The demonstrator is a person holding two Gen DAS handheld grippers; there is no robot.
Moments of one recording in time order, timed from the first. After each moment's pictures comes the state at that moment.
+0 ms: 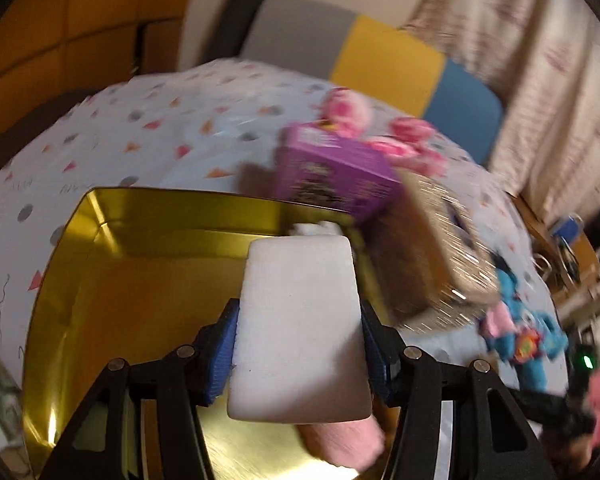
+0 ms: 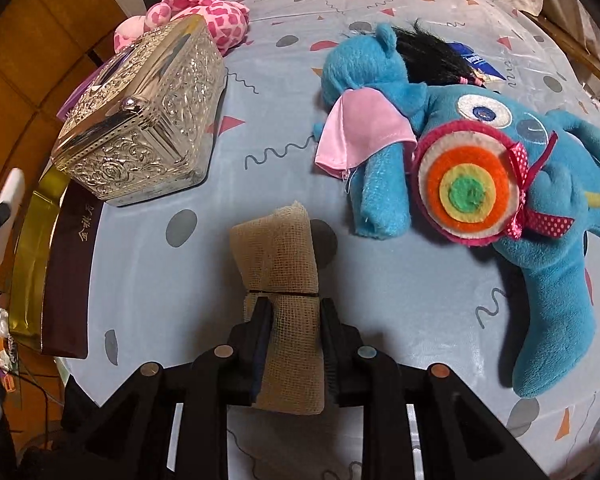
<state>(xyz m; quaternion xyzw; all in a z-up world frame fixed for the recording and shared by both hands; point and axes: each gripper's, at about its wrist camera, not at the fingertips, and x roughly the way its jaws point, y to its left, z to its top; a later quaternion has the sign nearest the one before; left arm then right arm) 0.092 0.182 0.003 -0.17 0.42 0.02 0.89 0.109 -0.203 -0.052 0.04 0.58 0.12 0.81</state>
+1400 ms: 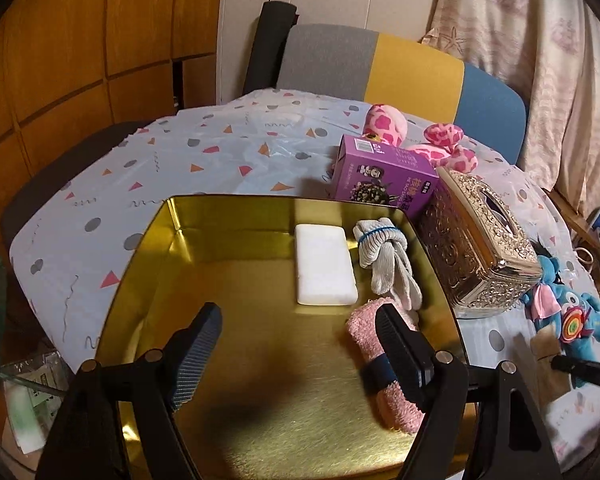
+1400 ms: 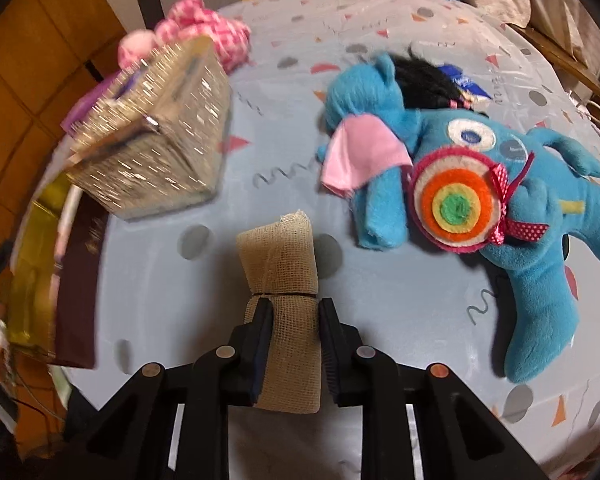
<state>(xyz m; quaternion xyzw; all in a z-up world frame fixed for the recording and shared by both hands) 0.029 0.182 0.006 -0.10 0.37 0.09 0.92 0.098 -0.193 -0.031 0.04 0.55 0.11 0.83</state>
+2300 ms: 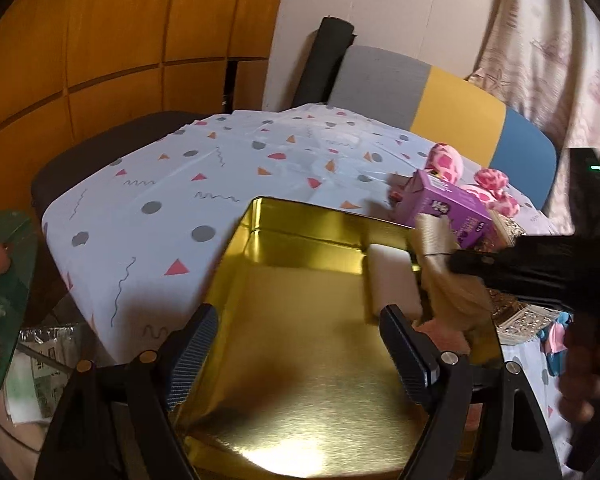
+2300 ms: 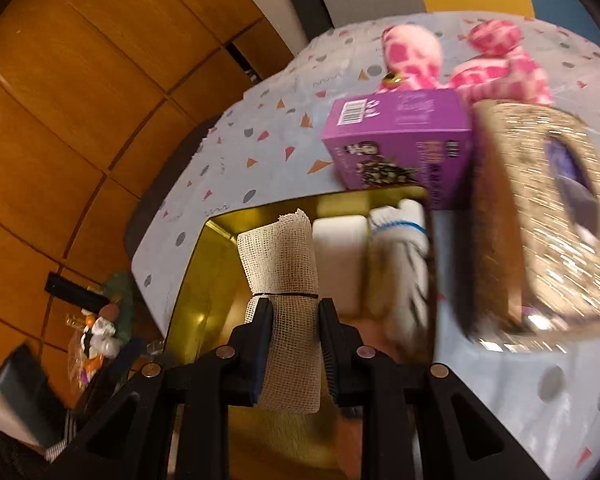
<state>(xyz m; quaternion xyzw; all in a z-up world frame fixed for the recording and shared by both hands) -0.007 0.253 0.004 -0.16 0.34 0.15 0.91 0.154 0.073 0.016 0.08 0.52 0.32 0.78</state>
